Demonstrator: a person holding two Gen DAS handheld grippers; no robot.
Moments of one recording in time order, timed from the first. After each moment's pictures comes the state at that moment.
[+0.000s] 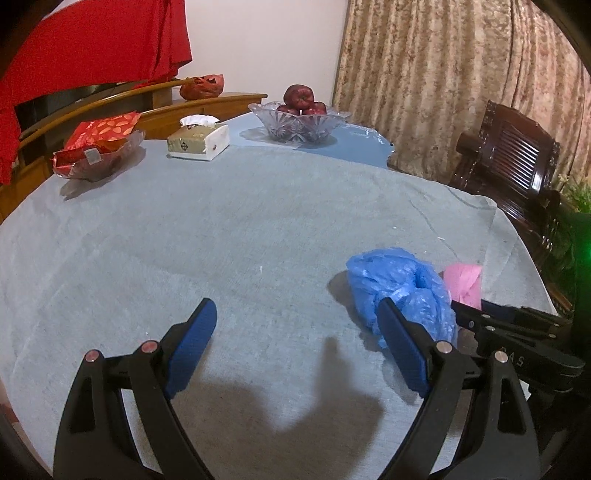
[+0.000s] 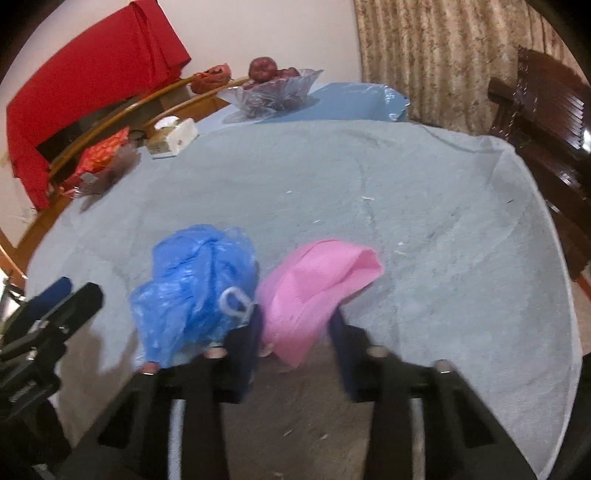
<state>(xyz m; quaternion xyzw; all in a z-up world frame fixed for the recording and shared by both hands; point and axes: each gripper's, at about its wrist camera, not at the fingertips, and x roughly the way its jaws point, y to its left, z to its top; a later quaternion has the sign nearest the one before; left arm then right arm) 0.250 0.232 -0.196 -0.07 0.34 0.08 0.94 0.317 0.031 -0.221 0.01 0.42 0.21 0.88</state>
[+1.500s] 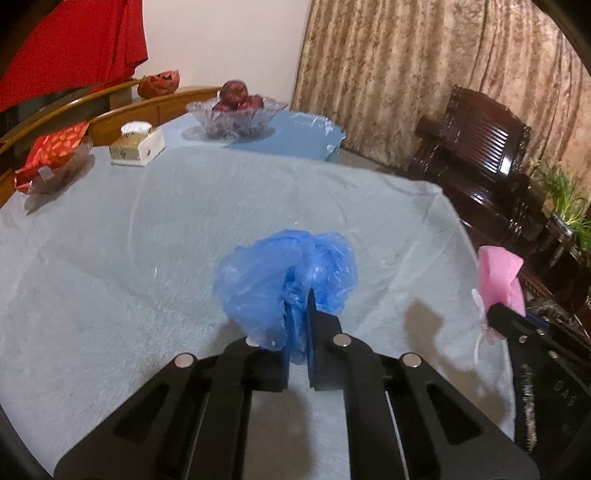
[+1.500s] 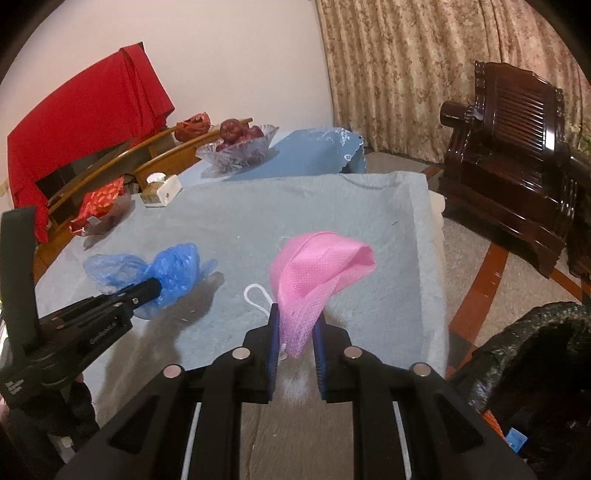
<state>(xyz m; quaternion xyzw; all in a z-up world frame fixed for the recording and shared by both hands) 0.261 0.137 -0.169 -0.07 0.35 0.01 0.93 0.256 -0.070 -0.162 0.04 0.35 0.16 0.92</state>
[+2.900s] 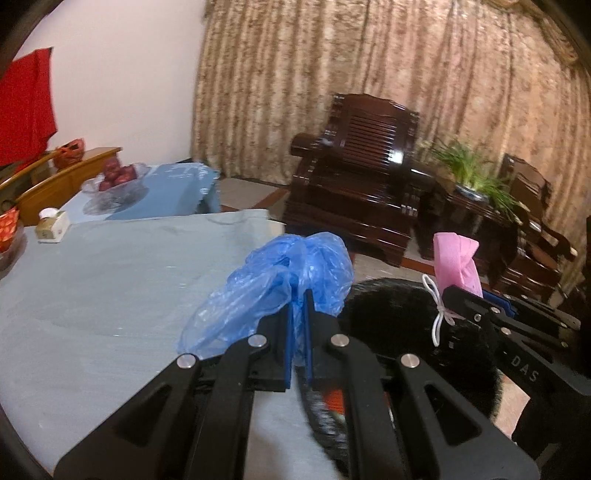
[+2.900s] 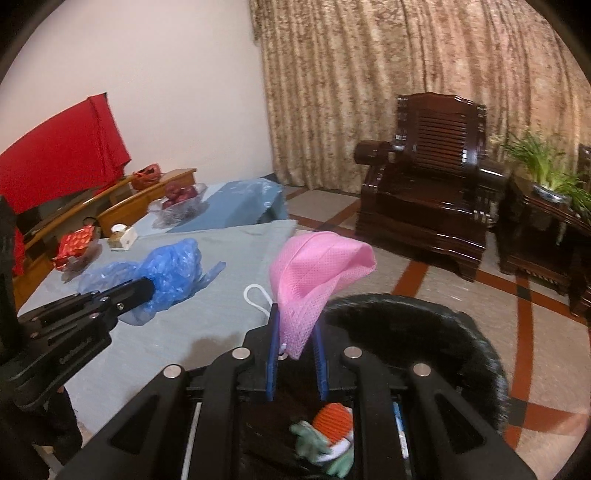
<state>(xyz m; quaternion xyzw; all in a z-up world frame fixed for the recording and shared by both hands) 0.157 -0.064 -0.083 -0.01 0.29 -0.16 0.94 0.128 -0.241 -0.081 0.06 0.28 0.05 0.96</state>
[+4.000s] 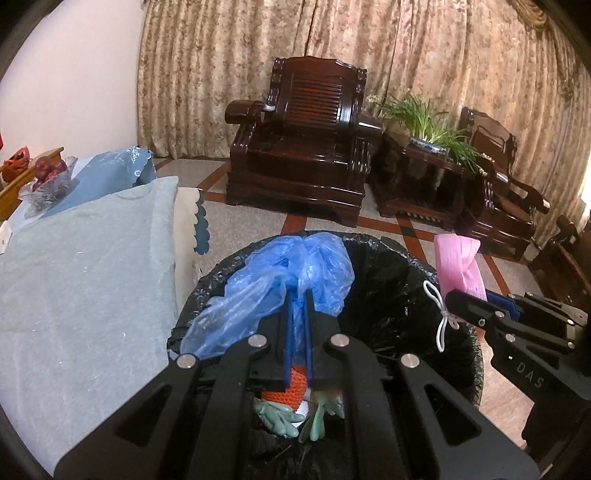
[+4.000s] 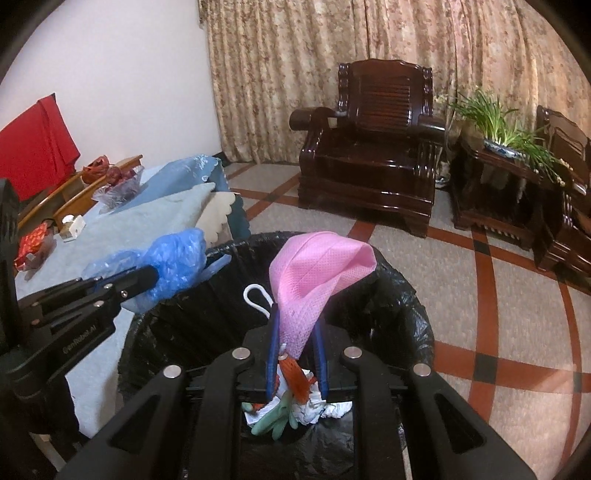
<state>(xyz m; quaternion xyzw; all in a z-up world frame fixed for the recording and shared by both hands) 0.168 -0.175 -0.149 0.03 0.34 -0.24 0.91 0.100 -0.328 -0.137 0.08 0.33 -0.03 0.94</state>
